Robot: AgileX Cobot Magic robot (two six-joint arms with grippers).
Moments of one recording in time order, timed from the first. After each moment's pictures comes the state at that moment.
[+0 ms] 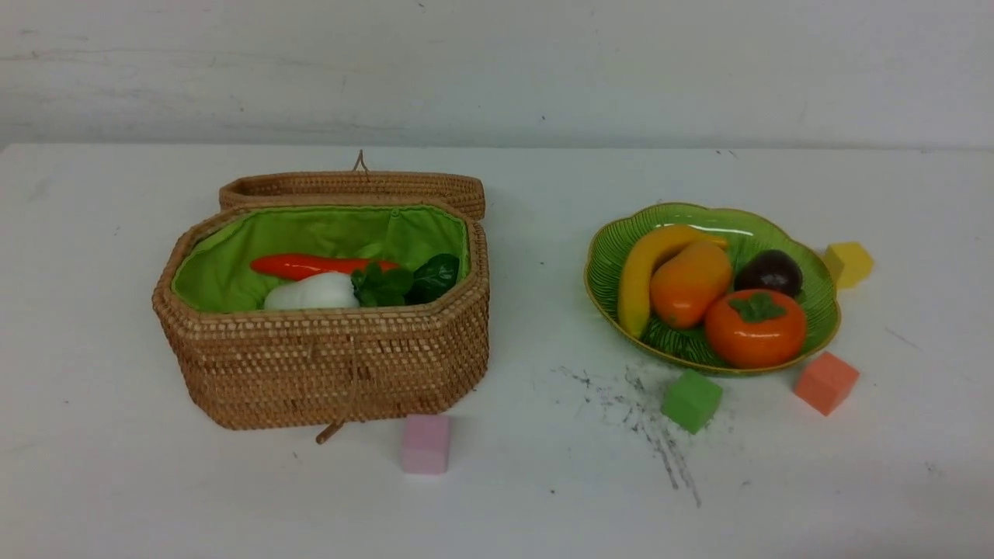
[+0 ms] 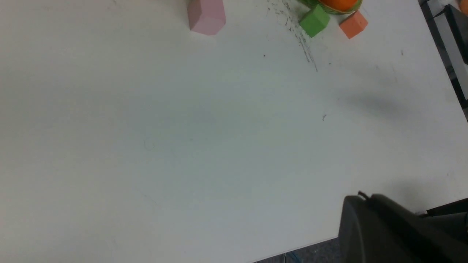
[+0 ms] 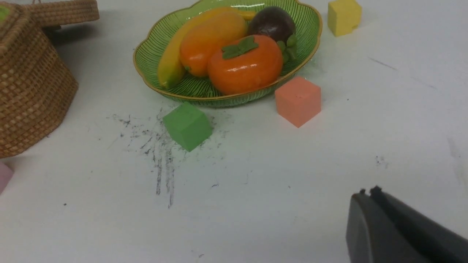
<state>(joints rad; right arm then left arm) 0.09 0.31 -0.20 0.06 0.34 0.11 -0.60 0.23 -0.68 -0.12 1.12 -0.66</state>
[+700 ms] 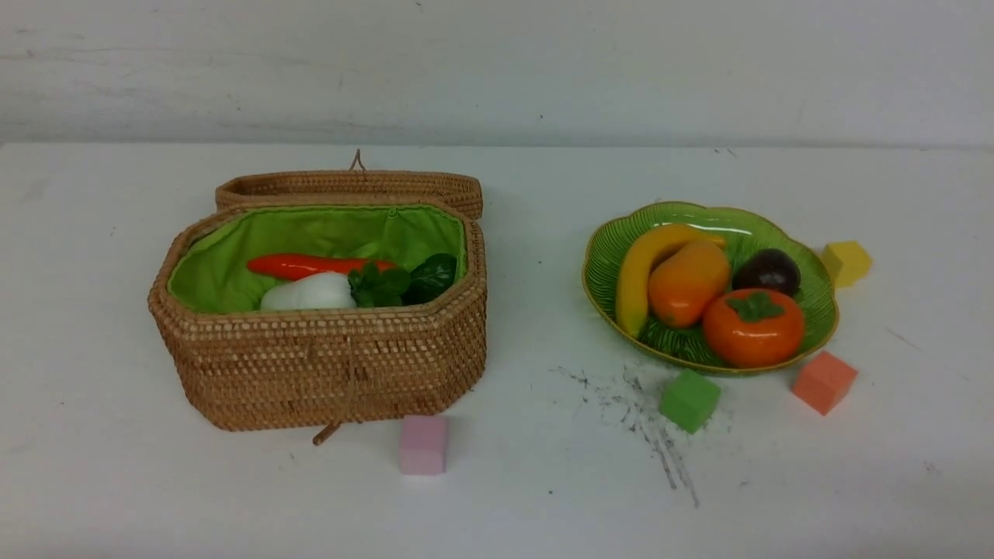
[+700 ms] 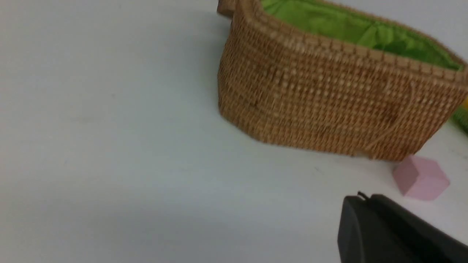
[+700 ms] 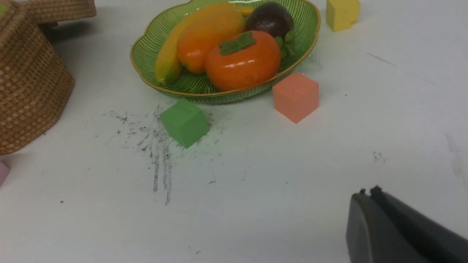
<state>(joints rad) 0.09 0.31 -0.20 0.07 0.35 0.11 -0.15 -0.01 0.03 0.14 0.35 -0.44</state>
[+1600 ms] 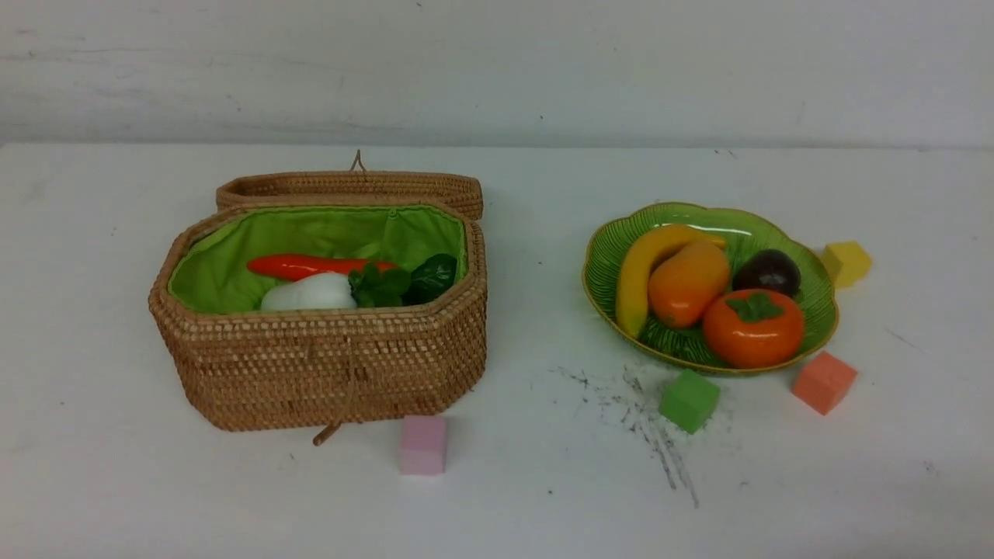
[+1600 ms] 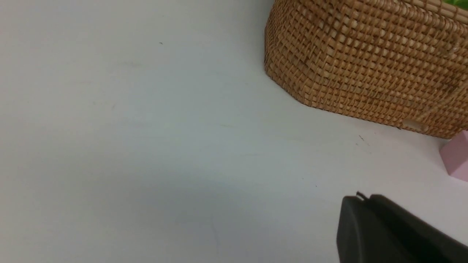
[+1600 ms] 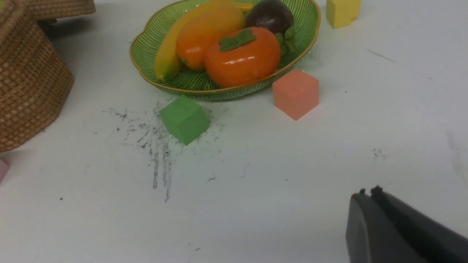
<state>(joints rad) 0.09 0.31 -0.20 0.07 0.36 0.11 -0.07 -0.01 0.03 0.10 0.39 -0.43</state>
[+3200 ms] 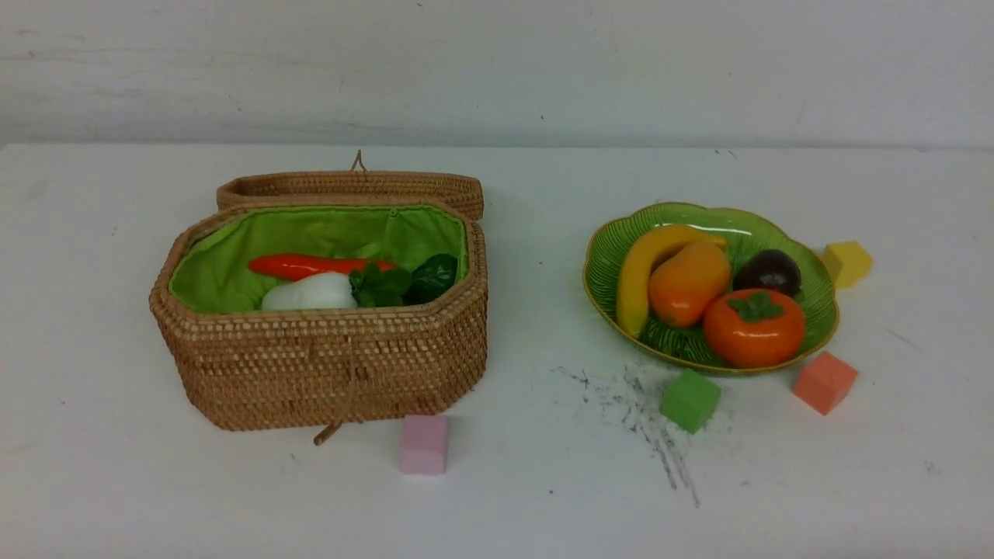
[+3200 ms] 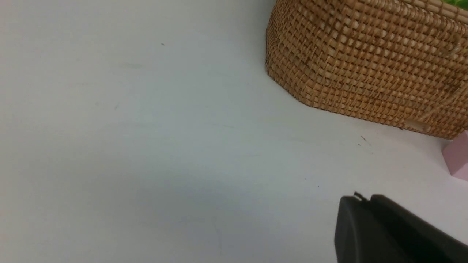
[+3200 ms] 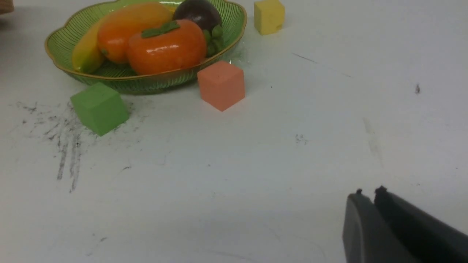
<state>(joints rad) -0.03 -0.01 0.01 -0.06 0.38 0.11 -0.07 -0.01 0.03 0.10 0.40 -0.43</state>
